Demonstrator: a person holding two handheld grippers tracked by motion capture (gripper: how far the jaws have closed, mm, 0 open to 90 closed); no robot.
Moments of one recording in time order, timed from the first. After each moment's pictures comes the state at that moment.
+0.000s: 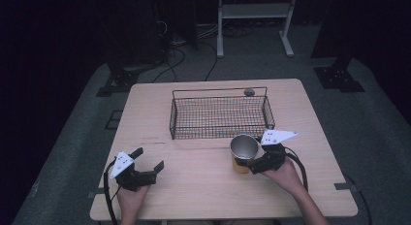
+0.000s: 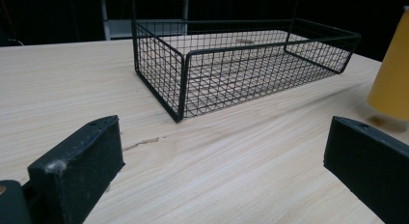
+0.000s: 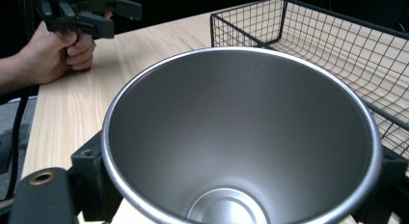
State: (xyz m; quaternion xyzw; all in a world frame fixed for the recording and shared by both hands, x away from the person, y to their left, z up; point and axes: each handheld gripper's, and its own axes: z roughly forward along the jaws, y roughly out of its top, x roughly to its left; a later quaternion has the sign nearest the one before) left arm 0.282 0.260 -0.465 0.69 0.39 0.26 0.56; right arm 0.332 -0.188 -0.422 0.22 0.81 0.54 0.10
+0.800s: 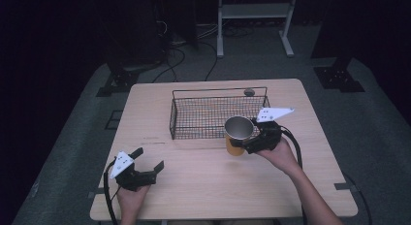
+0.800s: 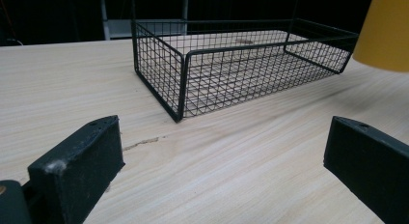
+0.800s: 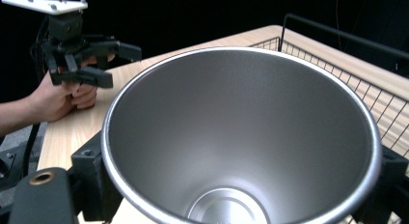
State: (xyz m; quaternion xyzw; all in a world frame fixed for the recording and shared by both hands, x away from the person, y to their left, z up) left arm 0.282 0.260 -0.465 0.69 0.39 0.26 0.56; right arm 0.369 -0.175 -0.375 0.21 0.80 0.55 0.08
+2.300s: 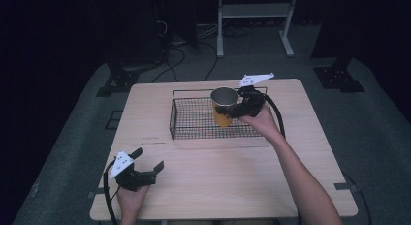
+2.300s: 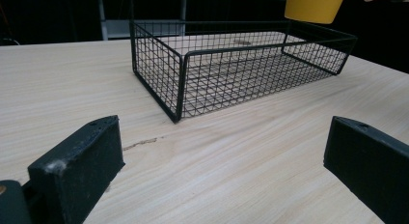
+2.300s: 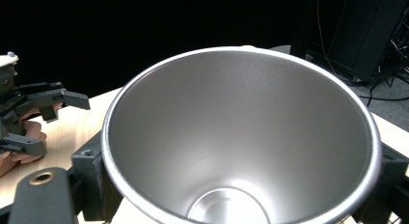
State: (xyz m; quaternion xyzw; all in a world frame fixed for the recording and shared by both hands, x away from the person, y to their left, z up) left arm 0.282 0.261 -0.465 0.69 0.39 0.26 0.56; right arm 0.454 -0.138 -0.339 0.24 0.80 0.54 0.08
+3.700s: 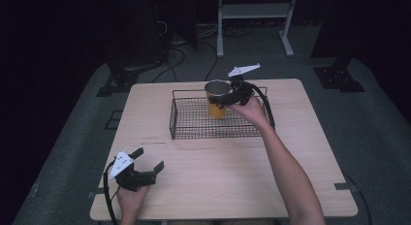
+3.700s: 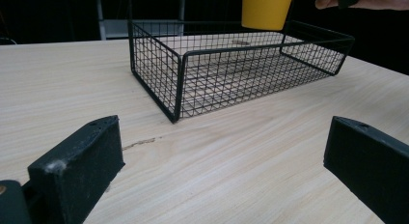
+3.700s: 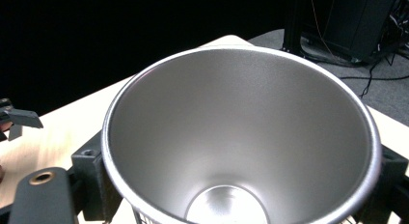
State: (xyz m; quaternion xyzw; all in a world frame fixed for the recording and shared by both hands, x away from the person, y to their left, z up) left arm 0.282 0.261 -0.466 0.69 0.39 0.25 0.56; right arm 0.513 -0.116 -0.355 0.27 0.81 0.52 0.06
